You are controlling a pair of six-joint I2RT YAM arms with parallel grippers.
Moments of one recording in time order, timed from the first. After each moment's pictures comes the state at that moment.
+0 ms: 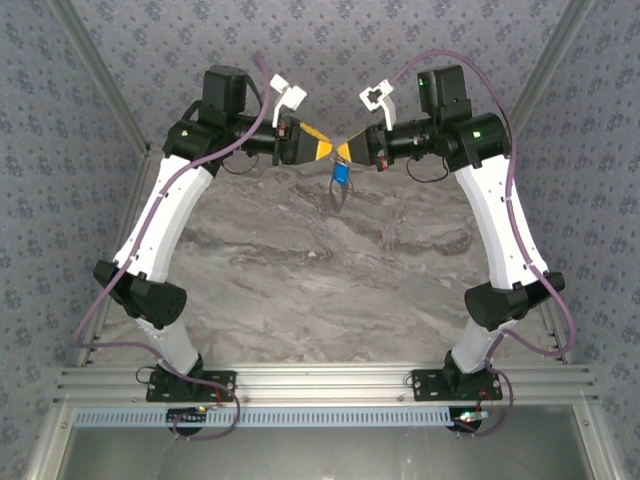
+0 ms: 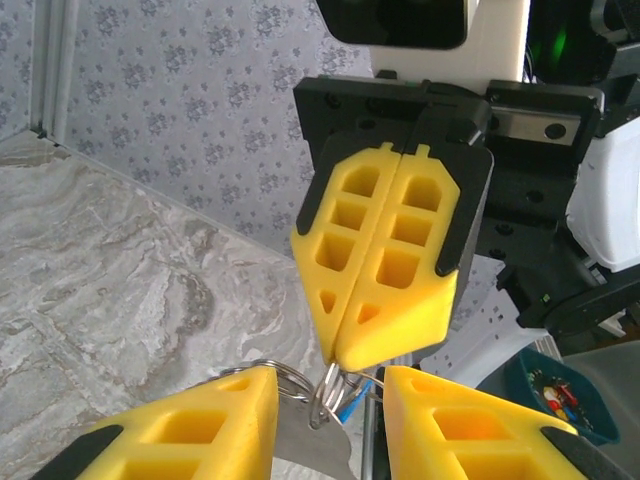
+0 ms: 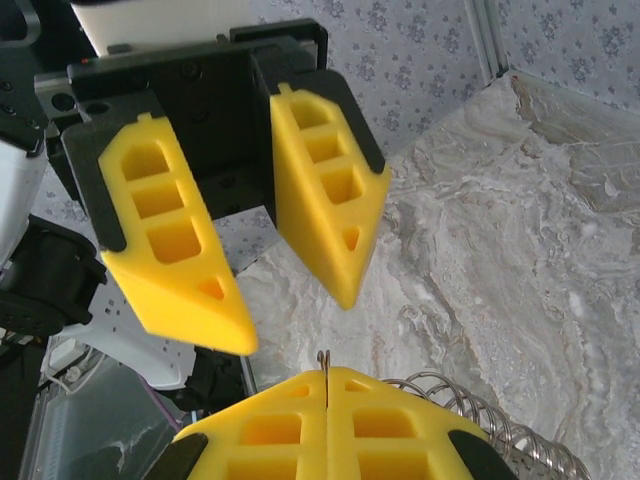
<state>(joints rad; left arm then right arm) -0.46 1.76 2.15 -0.82 1.08 -0.11 0.36 1.73 2.26 -1.14 -0.92 -0.02</state>
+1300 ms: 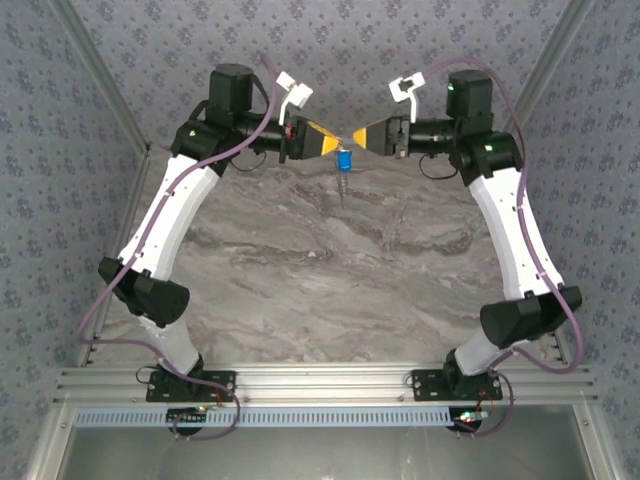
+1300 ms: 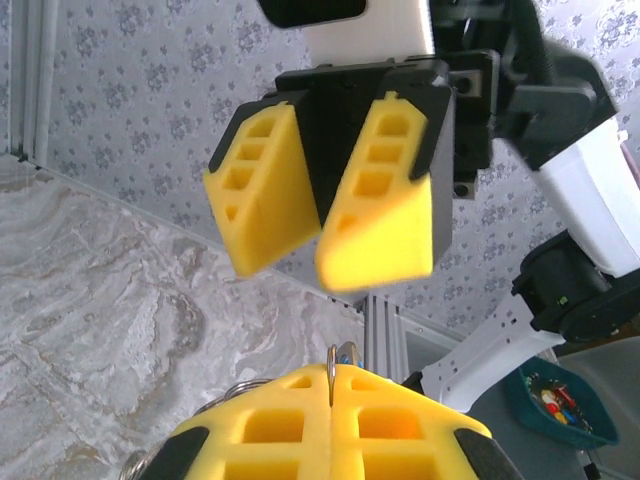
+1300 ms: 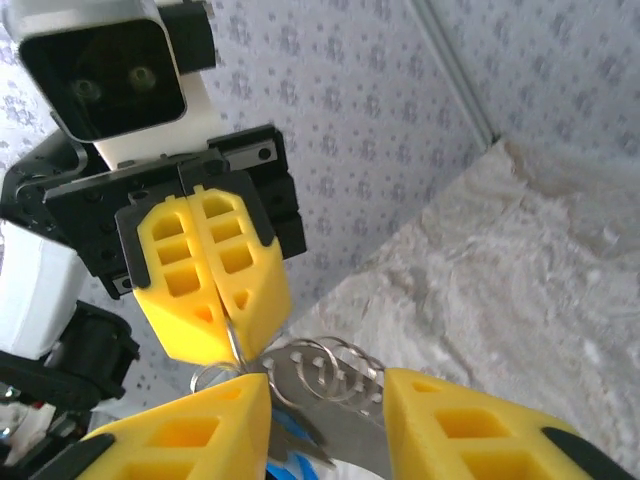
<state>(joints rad) -0.48 1.78 2.15 -0.71 1.09 -0.16 0.22 1.56 1.87 -0.62 -1.06 0.32</state>
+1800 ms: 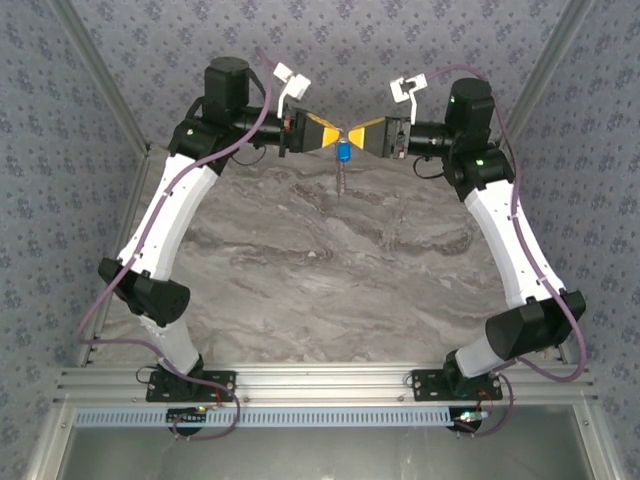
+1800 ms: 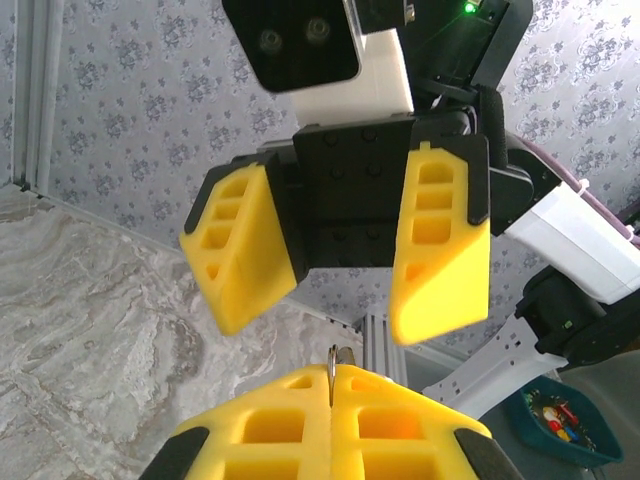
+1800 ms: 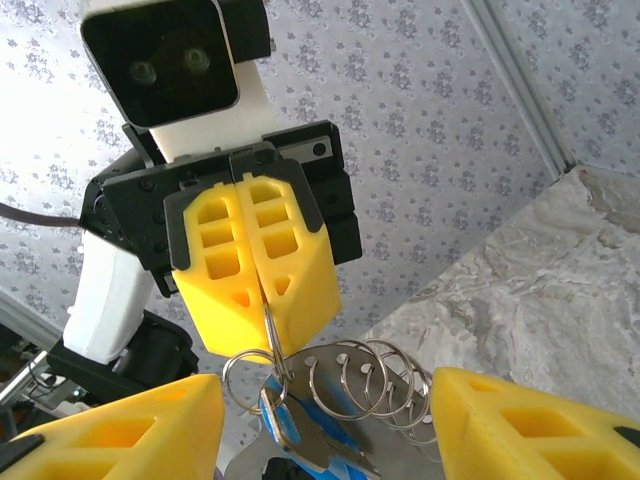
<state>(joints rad) -0.48 1.79 2.19 -0.66 1.09 -0.22 0.25 1.51 1.71 -0.29 -1.14 0.53</state>
